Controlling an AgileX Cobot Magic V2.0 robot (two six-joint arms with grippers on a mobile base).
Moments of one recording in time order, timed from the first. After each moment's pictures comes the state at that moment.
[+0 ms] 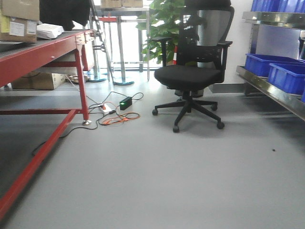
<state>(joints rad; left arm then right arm) -0.09 -0.01 0.03 -0.08 0.05 0.02 0.34 0.28 -0.65 -0.27 0.50 0.38</state>
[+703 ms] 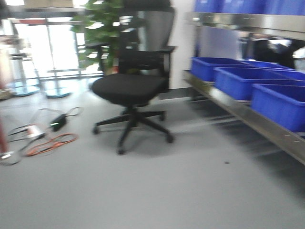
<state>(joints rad) -0.09 -0.01 0.03 -0.08 0.05 0.02 0.34 0.28 -0.65 -0.27 0.50 0.38</state>
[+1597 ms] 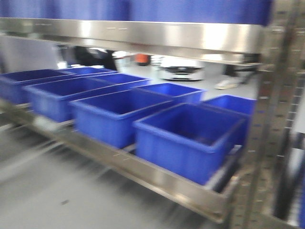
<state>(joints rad) -0.09 -0.01 0.03 -0.08 0.05 0.02 0.34 0.28 -0.65 -0.27 0.50 0.38</state>
